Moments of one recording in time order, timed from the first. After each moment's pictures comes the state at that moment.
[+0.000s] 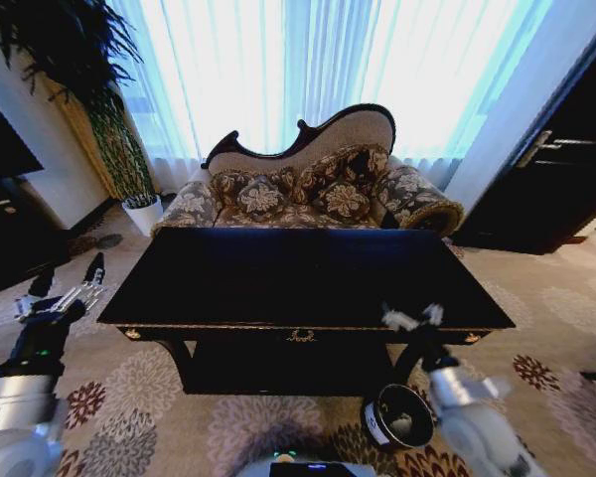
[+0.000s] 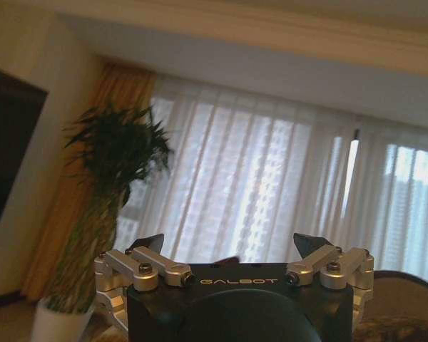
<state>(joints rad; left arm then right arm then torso) 1.69 -1.37 -1.26 -2.50 -0.93 0.16 0.04 -1.66 0.99 0.74 2.25 0.62 0.33 0.10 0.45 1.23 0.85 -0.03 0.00</state>
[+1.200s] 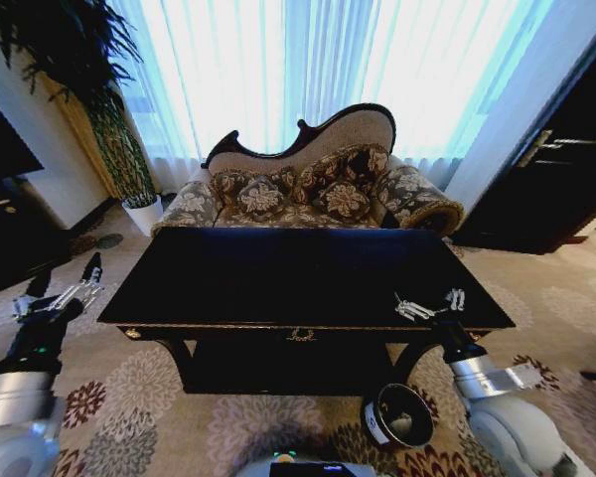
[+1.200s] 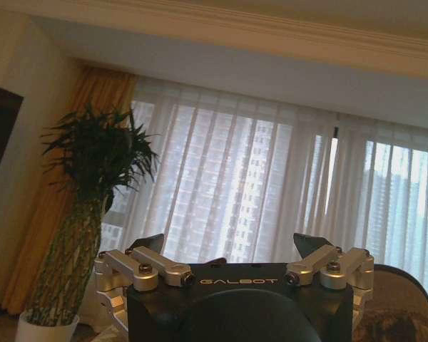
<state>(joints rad) 1.67 -1.33 -1.24 -2.50 -0.89 0.15 0.08 -1.81 0.88 0.81 2.28 0.58 0.26 0.04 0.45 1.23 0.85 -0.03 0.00</state>
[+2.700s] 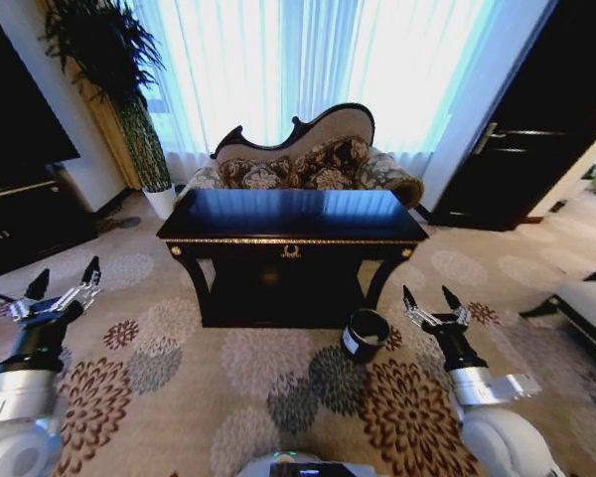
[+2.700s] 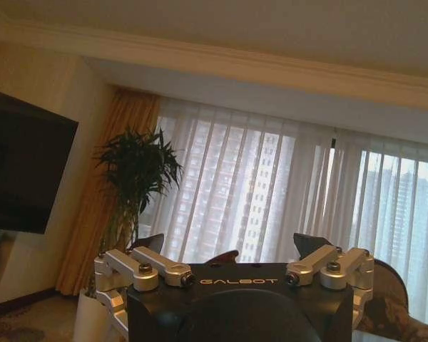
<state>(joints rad) 1.66 -1.37 -1.23 -2.45 -0.86 0.12 0.09 -1.77 1.10 0.81 2.25 0.61 0.23 0.03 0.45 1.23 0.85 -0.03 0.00</state>
